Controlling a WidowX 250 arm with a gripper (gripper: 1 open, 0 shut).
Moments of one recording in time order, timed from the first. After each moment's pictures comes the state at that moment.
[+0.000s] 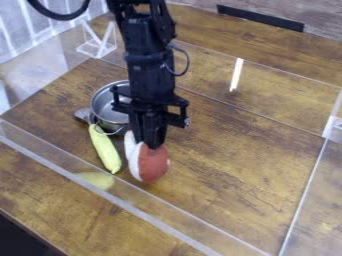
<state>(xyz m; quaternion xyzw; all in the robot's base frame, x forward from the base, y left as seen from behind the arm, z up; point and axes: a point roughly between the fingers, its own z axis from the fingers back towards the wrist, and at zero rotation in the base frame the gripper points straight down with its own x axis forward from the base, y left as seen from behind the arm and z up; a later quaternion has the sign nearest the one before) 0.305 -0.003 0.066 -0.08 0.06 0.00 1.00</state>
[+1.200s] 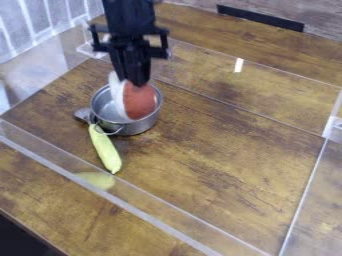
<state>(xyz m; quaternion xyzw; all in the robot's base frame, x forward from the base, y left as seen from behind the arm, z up) 0.319 0.033 0.135 -0.08 -0.02 0.03 1.00</state>
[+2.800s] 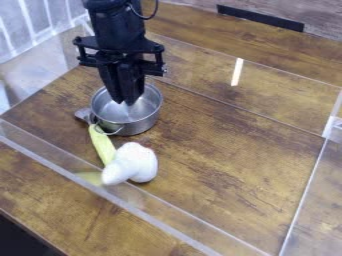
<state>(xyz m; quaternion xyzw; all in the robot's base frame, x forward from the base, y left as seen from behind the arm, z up) 0.305 0.019 0.119 -0.04 -0.05 0.07 1.00</state>
